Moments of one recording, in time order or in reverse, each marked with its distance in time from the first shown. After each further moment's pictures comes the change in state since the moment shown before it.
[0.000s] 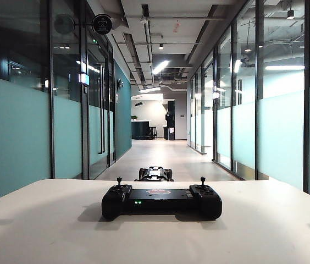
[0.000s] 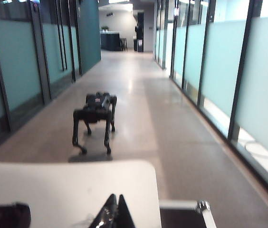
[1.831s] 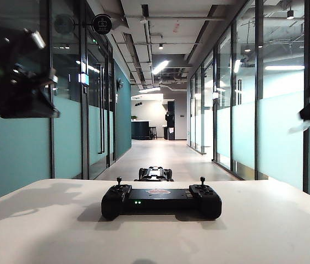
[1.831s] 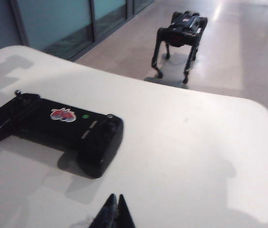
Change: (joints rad) left arm -0.149 1.254 0.472 0.402 0.357 -0.026; right arm 0.336 0.908 0.034 0.528 -0.022 -0.045
